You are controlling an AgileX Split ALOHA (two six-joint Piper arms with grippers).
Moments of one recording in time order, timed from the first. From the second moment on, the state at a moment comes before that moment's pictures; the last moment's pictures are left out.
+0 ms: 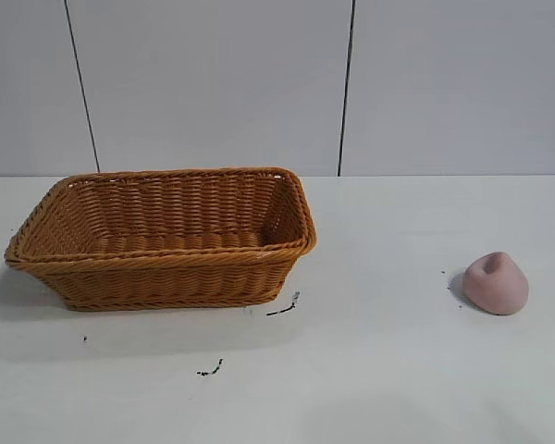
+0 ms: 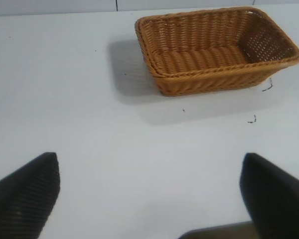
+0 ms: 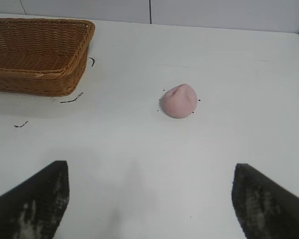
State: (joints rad) left arm 0.01 -0.01 -0.51 -0.14 1.05 0.12; right arm 0.03 -0.01 -0.49 0.10 1.02 -0.06
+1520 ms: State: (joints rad) left arm 0.01 -0.01 -0.51 -0.14 1.05 0.12; right arm 0.03 1.69 -1.20 0.07 0.90 -0.06
